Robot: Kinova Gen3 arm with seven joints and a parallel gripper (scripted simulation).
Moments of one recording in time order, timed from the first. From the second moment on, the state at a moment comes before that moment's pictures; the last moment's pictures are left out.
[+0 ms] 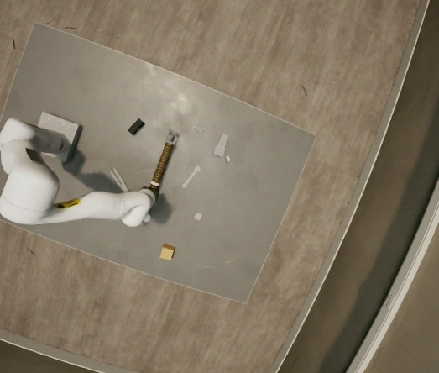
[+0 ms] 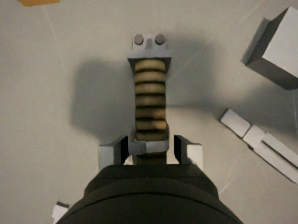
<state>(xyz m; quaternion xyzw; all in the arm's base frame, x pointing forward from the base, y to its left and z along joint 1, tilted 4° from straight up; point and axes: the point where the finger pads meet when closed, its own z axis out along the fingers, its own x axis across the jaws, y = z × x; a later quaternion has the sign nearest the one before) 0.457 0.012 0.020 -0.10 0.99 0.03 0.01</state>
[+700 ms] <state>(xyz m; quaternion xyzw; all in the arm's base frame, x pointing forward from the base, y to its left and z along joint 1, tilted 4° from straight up) 0.457 0.011 0.074 -0.11 0.99 0.03 0.01</state>
